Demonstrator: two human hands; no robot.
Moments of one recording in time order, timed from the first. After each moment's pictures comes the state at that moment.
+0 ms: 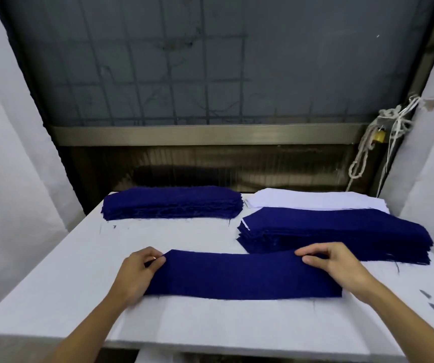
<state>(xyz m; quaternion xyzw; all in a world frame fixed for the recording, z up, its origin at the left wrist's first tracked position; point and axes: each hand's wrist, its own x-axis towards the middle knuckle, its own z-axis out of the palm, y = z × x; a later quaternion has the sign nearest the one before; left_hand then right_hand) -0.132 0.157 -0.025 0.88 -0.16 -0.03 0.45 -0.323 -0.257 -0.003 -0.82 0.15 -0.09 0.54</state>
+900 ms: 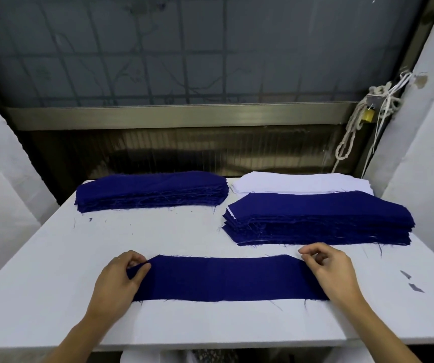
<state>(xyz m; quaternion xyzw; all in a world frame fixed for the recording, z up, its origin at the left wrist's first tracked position) -0.147 0.160 -0.054 0.91 -0.17 0.03 0.37 -0.347 -0.239 -0.047 -0.84 0.28 -0.26 0.38</state>
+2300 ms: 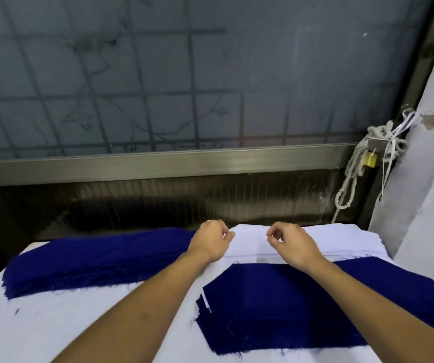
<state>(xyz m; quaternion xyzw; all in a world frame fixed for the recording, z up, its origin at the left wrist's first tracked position) -0.012 -0.179 0.037 0.91 -0.29 -0.06 0.30 -0.141 -0.358 0.029 -0.93 0.24 -0.15 0.23</state>
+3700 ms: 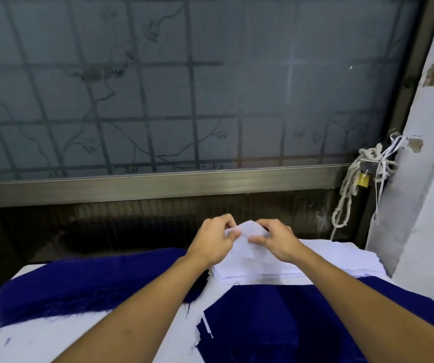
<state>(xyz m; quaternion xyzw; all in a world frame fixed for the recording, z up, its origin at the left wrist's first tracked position) -0.012 -0.183 0.091 0.83 -0.40 -0.01 0.38 -0.100 -0.356 0.074 -0.91 0.16 -0.13 0.35</state>
